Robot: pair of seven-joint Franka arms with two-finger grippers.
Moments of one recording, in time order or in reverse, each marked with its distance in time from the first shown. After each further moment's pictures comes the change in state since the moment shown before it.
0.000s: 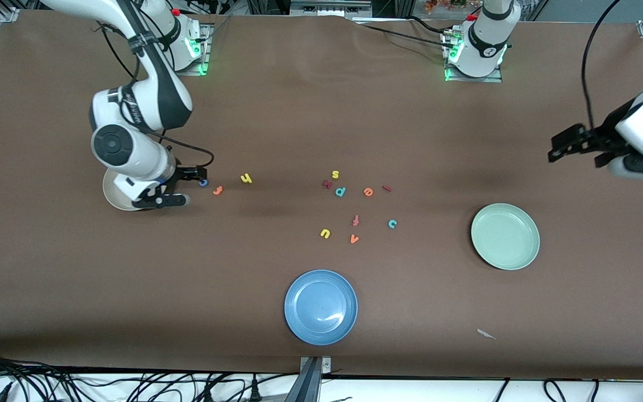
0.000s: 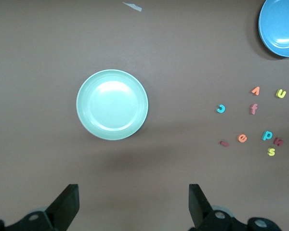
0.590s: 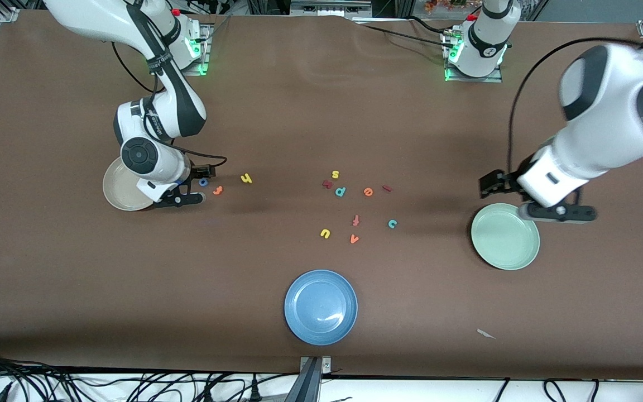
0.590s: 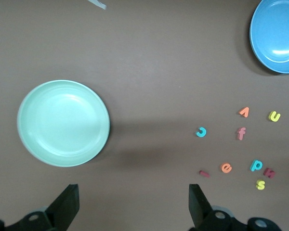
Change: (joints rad) left arm -0.156 0.127 -0.009 -0.106 -0.002 0.260 -0.190; right arm 0.007 0.078 -0.001 -0.049 -0.002 0.079 -0.046
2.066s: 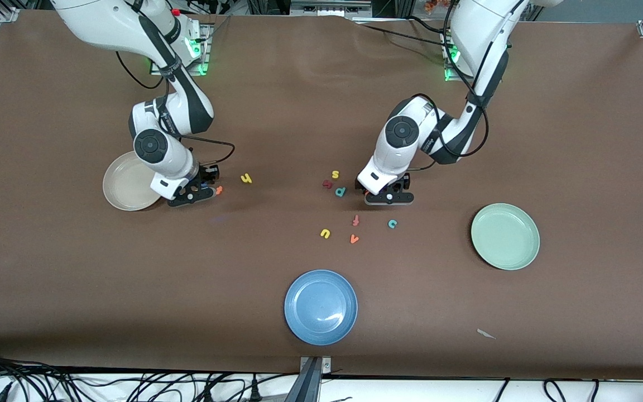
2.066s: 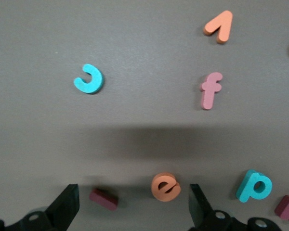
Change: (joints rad) left arm -0.395 0.301 -0.012 -0.298 0.148 0.613 -0.521; right arm 0.013 0.029 0.001 -0.117 -0.002 0.265 -0.143
